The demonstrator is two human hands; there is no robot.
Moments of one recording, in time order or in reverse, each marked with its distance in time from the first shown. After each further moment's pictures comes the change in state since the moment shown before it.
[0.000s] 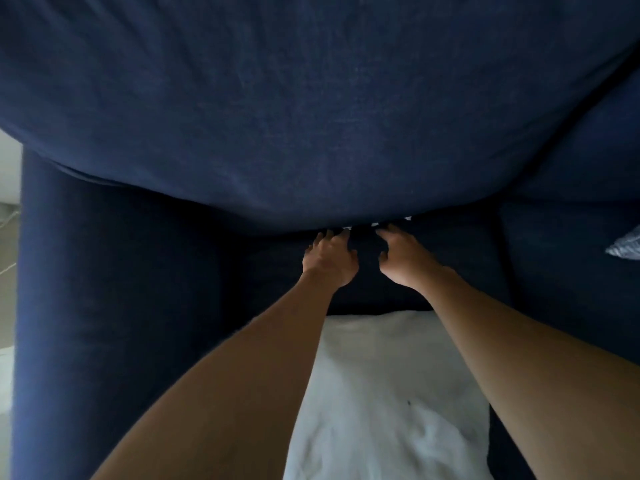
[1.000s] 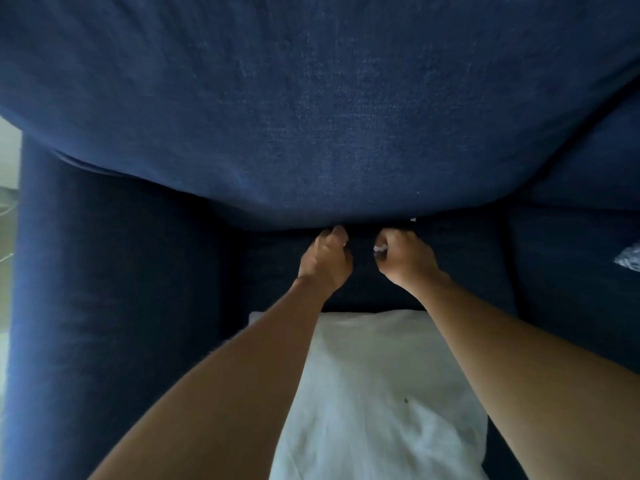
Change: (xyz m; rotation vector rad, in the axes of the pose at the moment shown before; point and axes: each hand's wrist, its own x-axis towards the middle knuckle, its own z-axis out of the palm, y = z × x) left_hand -0.006 -0.006 -0.001 -0.141 0.170 0.059; right_hand 0.007 -0.001 0.004 -0.075 0.144 0.009
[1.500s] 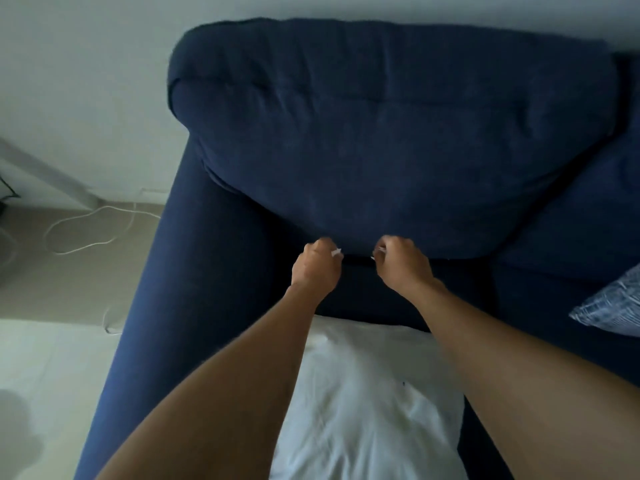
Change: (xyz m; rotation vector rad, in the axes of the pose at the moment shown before) left_hand -0.127 0.002 -0.108 -0.166 0.297 -0.112; right_hand -0.116 -0.097 -0.079 0.022 0.181 -0.203
